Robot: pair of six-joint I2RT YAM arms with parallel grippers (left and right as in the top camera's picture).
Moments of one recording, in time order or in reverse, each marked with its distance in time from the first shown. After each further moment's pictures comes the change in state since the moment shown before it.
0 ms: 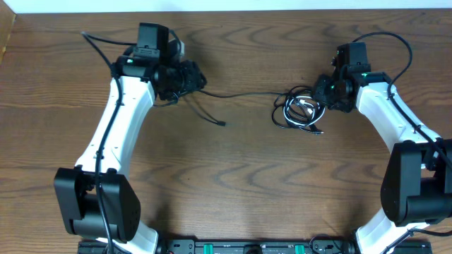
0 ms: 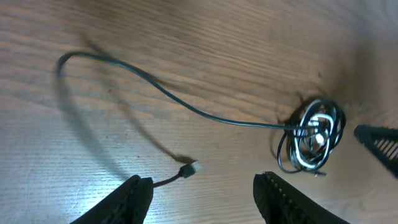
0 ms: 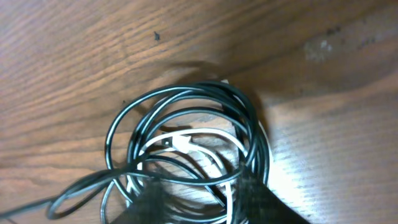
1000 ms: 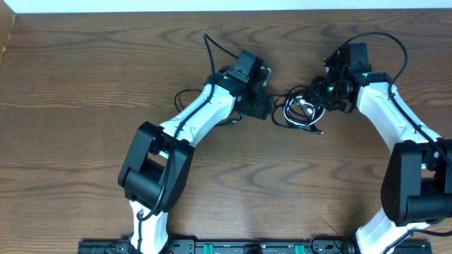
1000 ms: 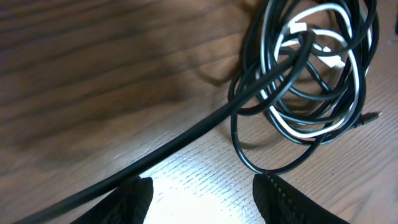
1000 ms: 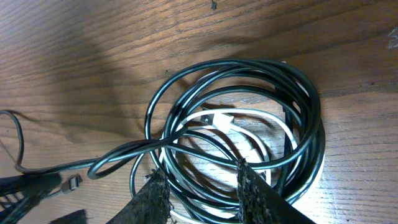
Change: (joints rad) left arm -0.412 0.296 0.000 0.269 -0.072 0.211; right arm -0.004 0.000 0.000 -0.010 -0.164 -0.103
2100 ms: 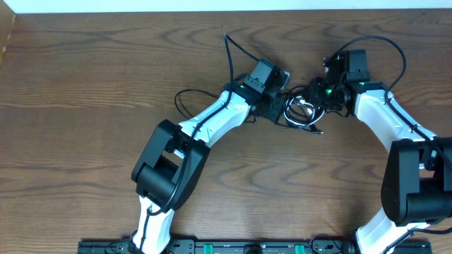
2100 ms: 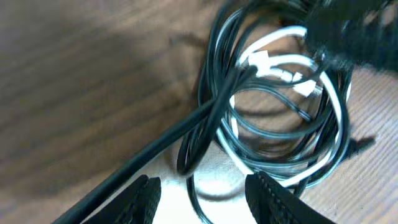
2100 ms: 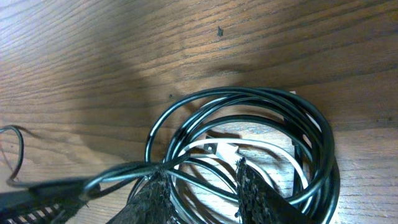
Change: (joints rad) left arm -0.083 0.062 0.000 0.179 -0.050 0.043; right arm -0.003 0.000 -0.097 0.207 -0.010 0.020
